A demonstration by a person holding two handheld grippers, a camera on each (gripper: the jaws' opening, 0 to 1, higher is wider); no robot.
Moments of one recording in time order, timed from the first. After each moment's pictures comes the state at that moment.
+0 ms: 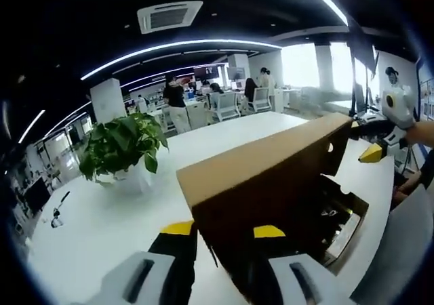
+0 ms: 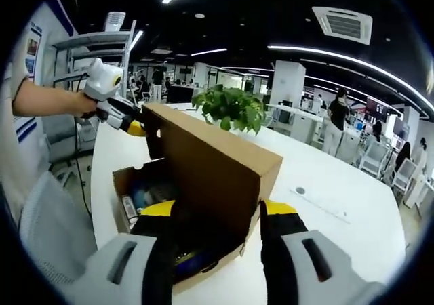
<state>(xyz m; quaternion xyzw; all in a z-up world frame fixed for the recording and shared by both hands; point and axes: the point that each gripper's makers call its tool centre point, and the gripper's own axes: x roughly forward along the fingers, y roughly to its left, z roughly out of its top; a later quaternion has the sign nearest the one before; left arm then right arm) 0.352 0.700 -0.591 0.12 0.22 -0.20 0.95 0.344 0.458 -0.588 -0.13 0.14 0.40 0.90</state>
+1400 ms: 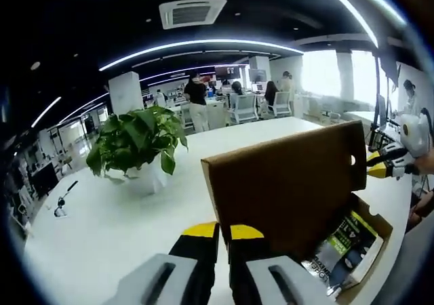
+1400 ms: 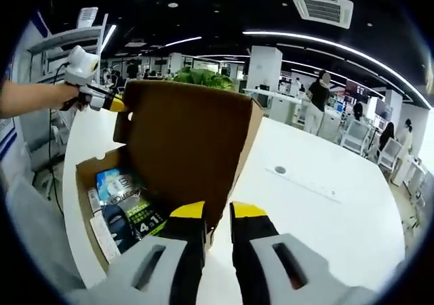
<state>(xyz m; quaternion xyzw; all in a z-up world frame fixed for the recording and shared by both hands) 0.409 0.719 -0.597 0.09 0.22 -0.15 0.96 0.395 0.428 -0.635 -0.12 0.19 0.32 0.92</state>
